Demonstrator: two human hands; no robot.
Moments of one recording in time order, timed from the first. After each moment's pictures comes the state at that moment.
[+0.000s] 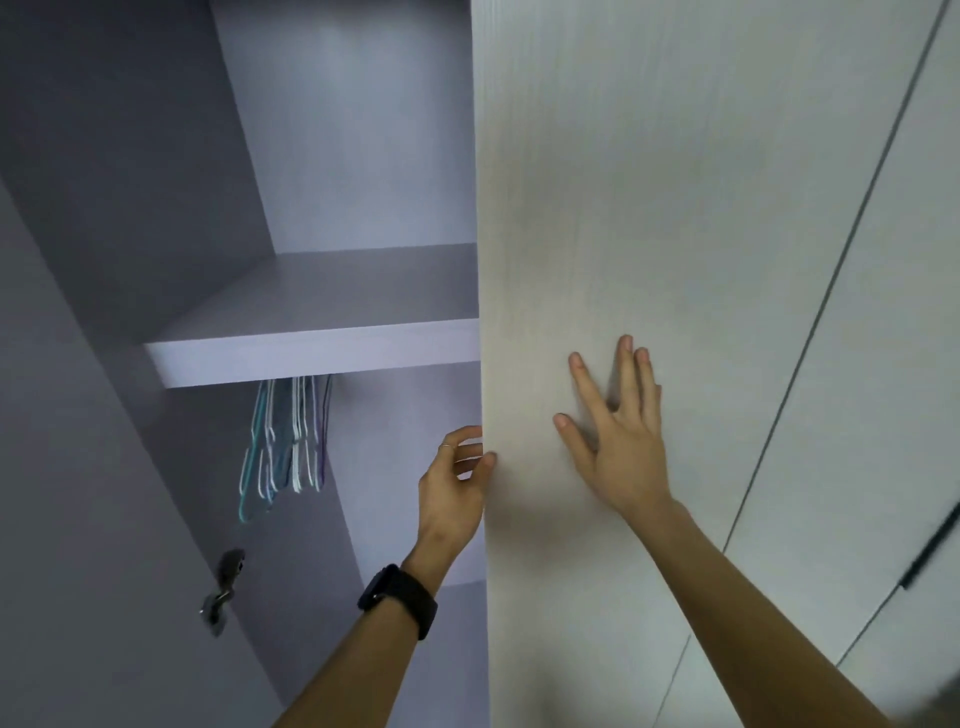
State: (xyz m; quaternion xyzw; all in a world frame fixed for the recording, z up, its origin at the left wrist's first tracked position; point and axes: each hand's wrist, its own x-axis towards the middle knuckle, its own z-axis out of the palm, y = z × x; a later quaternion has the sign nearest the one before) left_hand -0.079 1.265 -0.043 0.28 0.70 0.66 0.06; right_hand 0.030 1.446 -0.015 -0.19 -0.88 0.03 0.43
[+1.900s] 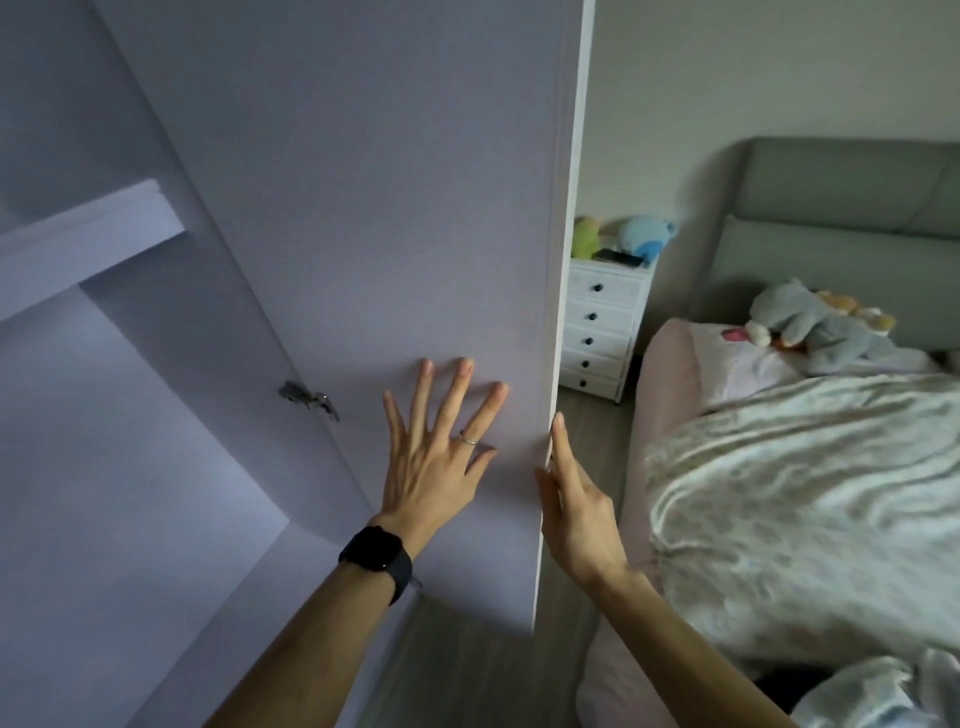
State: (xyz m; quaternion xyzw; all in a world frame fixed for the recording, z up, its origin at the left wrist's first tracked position) left_hand 0.204 1.429 -0.126 0.82 0.45 0.28 -0.19; right_hand 0.389 1.360 -0.165 -0.56 -0.69 0.14 0.44
